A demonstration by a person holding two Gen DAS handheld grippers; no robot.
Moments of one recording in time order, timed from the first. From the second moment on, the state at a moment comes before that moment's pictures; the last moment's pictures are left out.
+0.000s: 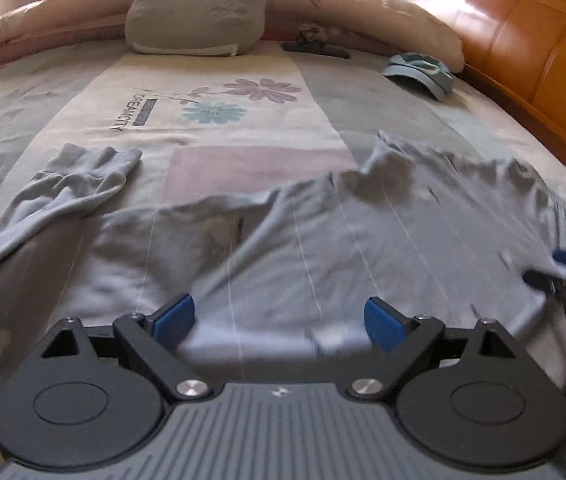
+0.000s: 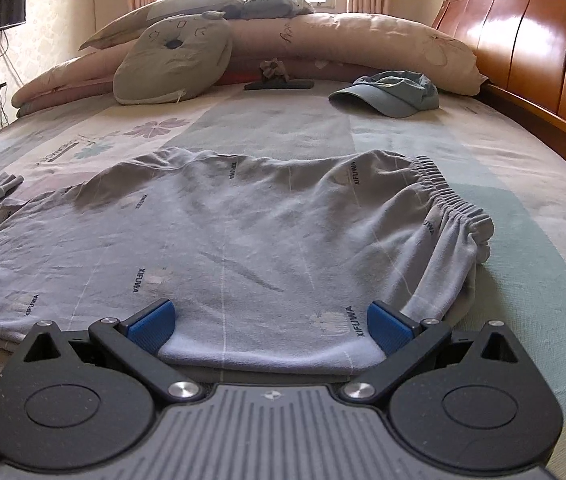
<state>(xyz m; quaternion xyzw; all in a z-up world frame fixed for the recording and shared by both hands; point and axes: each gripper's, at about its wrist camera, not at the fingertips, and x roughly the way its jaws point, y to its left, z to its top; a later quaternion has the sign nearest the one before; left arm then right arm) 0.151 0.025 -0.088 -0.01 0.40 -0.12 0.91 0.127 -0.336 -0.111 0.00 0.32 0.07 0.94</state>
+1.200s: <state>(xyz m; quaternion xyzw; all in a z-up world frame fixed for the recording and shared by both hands) 0.278 0.067 -0.080 0.31 0.47 0.05 0.82 0.131 -0.327 -0.105 0.00 0.34 0.04 0.94</state>
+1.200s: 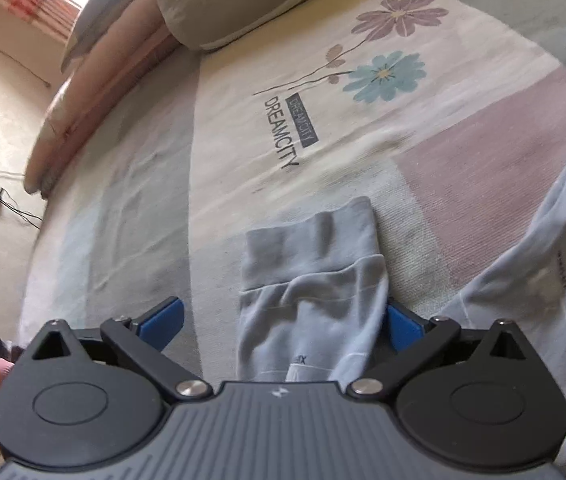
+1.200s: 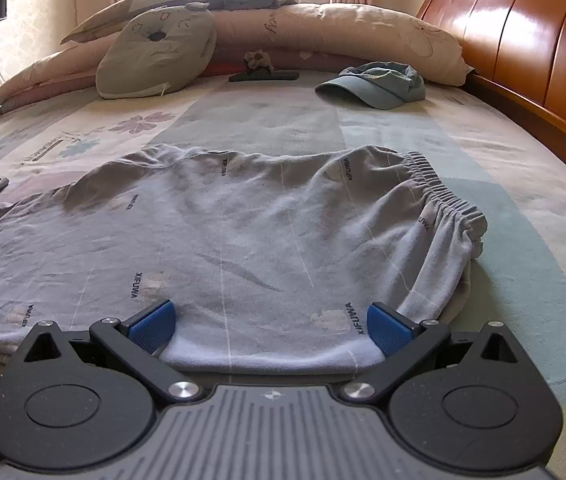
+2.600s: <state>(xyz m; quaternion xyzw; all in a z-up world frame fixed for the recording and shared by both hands) 0.173 0.202 -0.030 0.27 0.38 0.26 0.85 0.129 -0.308 -0.082 0.00 0.34 0.06 0.94</state>
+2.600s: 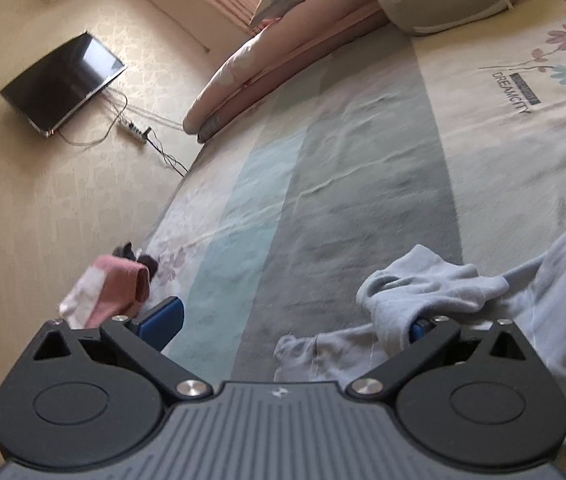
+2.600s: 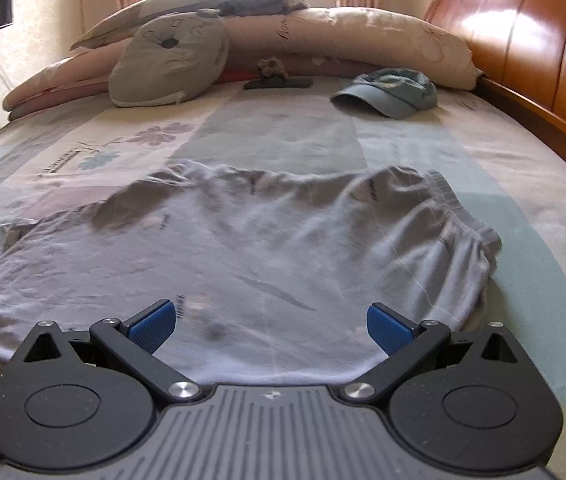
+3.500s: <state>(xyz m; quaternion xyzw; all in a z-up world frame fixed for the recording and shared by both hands) 0.115 0.253 -0.074 0.15 0.33 0.15 0.92 0.130 -0.158 -0.044 -0.13 0.33 0.16 0.92</state>
